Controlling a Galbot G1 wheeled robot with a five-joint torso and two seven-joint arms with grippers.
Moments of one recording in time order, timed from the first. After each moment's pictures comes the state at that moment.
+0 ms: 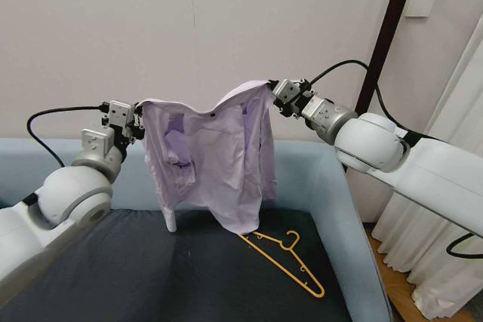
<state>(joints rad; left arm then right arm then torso) 0.62 -0.36 -0.19 -2.24 -0.92 0.42 -0.62 0.33 0.67 -0.66 1.98 0.57 -0.50 0.19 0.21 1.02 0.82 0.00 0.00</state>
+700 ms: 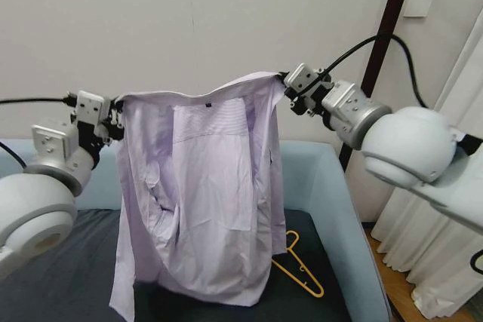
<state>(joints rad) 0.76 -0.37 -0.24 -2.21 -0.98 0.44 -0.68 0.18 0.67 -0.58 2.07 0.62 -0.66 0.27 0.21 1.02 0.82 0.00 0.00</state>
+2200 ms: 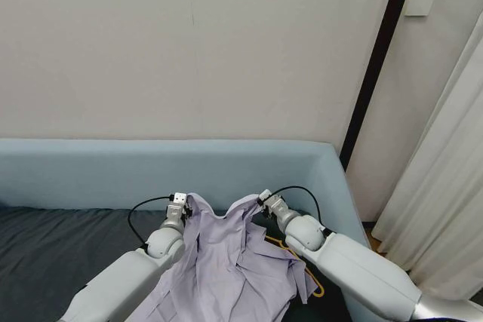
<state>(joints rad) 0.48 -1.08 0.29 -1.21 -0.76 0.21 -0.53 -0.27 1.11 -0.56 1.24 0.42 -0.34 0.19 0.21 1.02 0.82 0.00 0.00</state>
